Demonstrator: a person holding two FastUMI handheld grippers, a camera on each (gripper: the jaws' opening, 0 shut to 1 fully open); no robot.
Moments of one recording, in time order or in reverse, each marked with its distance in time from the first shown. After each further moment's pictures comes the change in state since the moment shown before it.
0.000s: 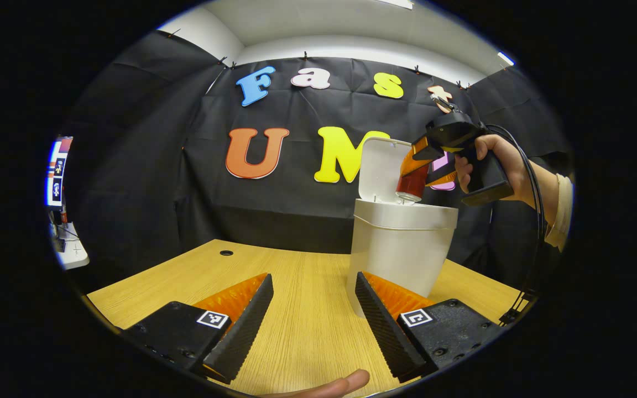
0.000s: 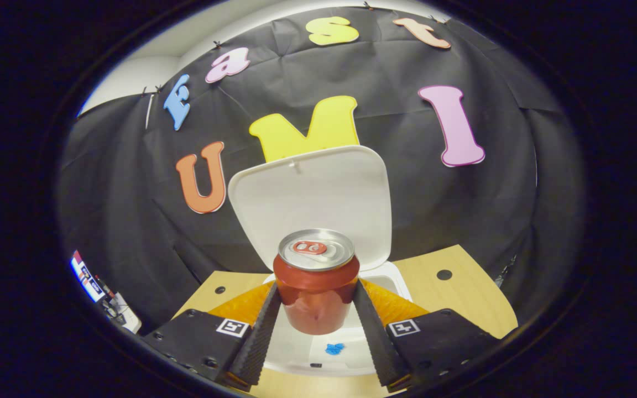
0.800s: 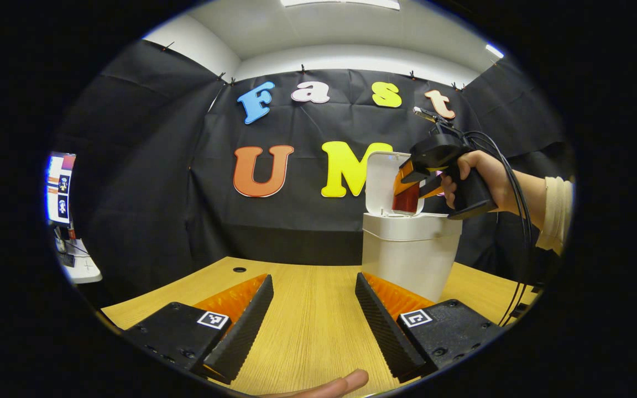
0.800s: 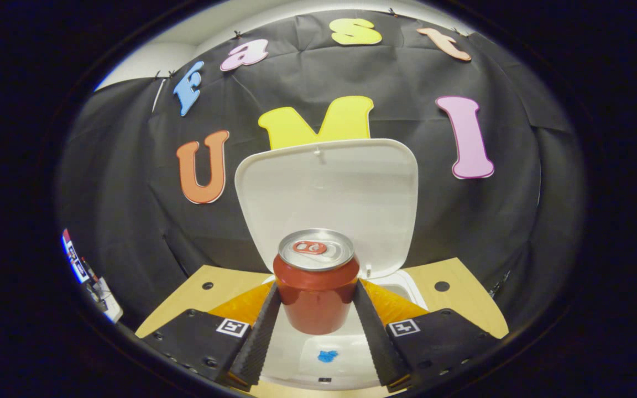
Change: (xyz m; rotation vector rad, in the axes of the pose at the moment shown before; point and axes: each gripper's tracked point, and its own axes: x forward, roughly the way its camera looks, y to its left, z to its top) left arm -0.012 0.017 0.025 0.068 -0.078 0.047; right arm 0.016 0.020 0.000 -0.129 -0.038 -0.030
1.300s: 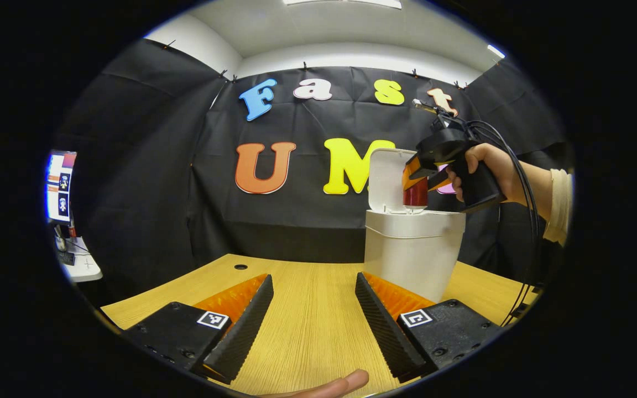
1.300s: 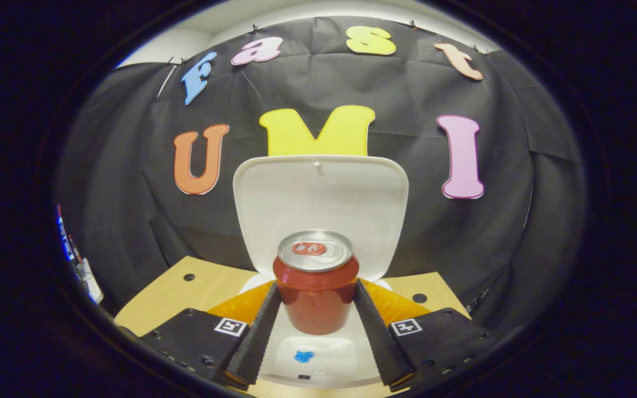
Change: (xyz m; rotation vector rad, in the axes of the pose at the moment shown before) left arm 0.004 0.002 -0.008 -0.013 0.023 0.007; right arm -0.014 -0.014 0.016 -0.105 -0.039 -0.070
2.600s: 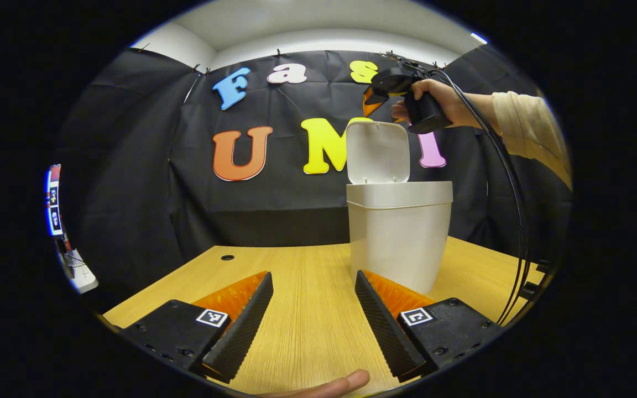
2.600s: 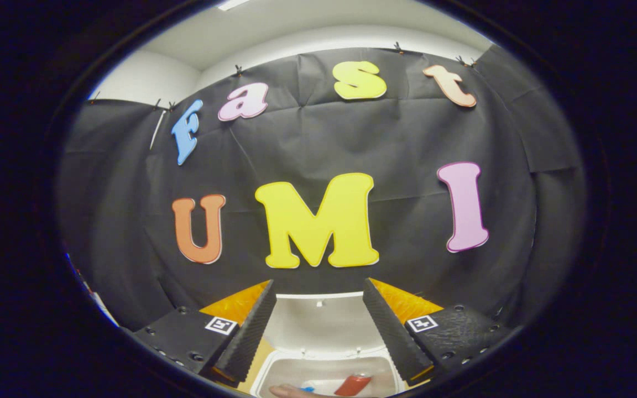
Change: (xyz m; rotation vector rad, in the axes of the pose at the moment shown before) left arm 0.008 -0.026 -0.031 0.097 0.069 -0.087; right arm 0.020 0.011 0.141 0.070 -0.240 0.011
